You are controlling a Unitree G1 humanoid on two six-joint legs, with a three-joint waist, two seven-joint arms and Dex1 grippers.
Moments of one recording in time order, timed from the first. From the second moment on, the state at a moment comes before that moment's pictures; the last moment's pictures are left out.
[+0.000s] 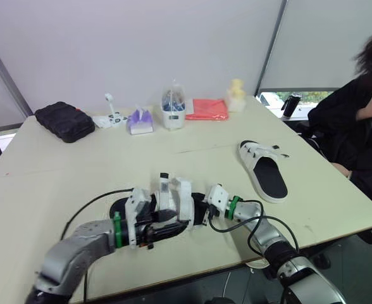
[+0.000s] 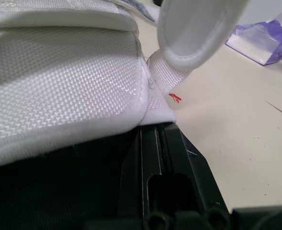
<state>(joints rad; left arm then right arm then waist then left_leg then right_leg) -0.02 0.64 -0.03 -0.48 -0.75 0.82 -0.85 -0.52 -0.29 0.31 0.71 -0.04 -0.50 0.73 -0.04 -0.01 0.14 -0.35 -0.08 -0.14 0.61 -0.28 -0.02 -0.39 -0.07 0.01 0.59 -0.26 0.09</state>
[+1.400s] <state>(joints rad) -0.12 0.45 -0.16 -0.28 -0.60 0.71 -0.82 -0.52 -0.29 0.31 0.71 -0.04 -0.50 0.72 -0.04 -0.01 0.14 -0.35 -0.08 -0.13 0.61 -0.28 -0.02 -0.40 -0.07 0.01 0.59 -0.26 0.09</state>
